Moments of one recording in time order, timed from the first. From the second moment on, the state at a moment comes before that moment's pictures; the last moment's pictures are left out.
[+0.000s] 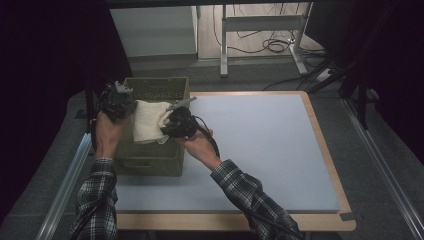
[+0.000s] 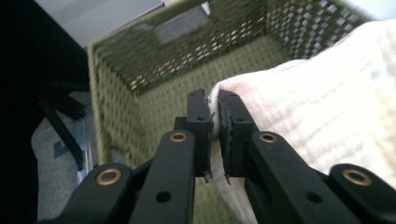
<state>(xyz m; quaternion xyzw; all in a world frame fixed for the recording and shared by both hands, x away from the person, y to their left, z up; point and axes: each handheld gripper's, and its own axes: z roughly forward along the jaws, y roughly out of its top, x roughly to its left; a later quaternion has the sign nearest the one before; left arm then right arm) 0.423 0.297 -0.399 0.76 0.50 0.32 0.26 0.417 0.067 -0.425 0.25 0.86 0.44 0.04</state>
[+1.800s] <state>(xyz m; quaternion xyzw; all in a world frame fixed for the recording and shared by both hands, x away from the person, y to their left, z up) 0.463 0.291 -0.452 0.79 0.50 0.28 0.20 0.441 0.109 -0.436 0.25 0.91 0.33 0.10</state>
